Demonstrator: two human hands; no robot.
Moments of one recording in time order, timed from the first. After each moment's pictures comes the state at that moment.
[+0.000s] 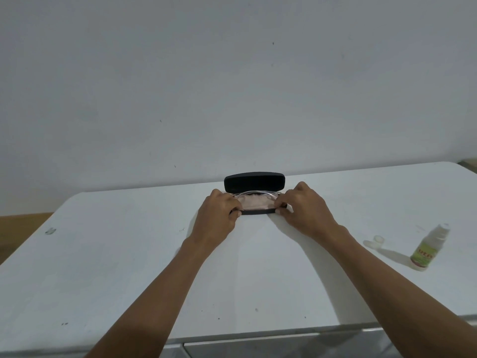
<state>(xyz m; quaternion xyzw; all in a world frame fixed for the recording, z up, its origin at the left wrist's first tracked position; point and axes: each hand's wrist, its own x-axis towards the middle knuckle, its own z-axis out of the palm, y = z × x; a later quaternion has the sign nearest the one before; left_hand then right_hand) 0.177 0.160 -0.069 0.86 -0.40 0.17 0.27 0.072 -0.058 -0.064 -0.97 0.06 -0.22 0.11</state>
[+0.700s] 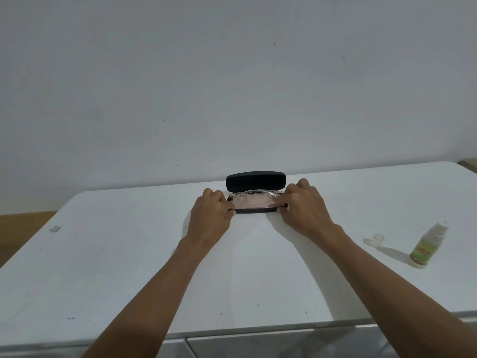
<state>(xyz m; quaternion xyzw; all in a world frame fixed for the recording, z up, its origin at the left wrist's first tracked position) 0.182 0.173 -0.073 0.86 -0.38 0.26 0.21 0.075 -0.047 -0.066 -0.96 0.09 -0.25 0.06</state>
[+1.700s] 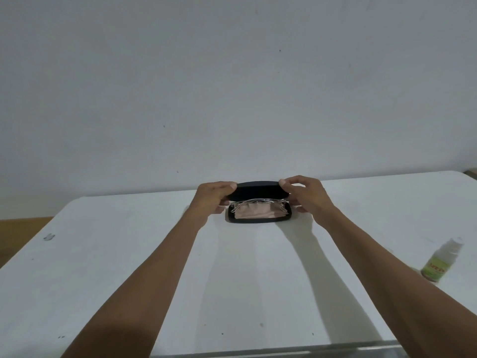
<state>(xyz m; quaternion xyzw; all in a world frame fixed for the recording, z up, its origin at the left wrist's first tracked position) 0.232 0.154 -0.031 0.76 -0.15 -0.19 0.61 0.105 -0.066 -0.028 -0.75 0.23 -0.18 0.59</state>
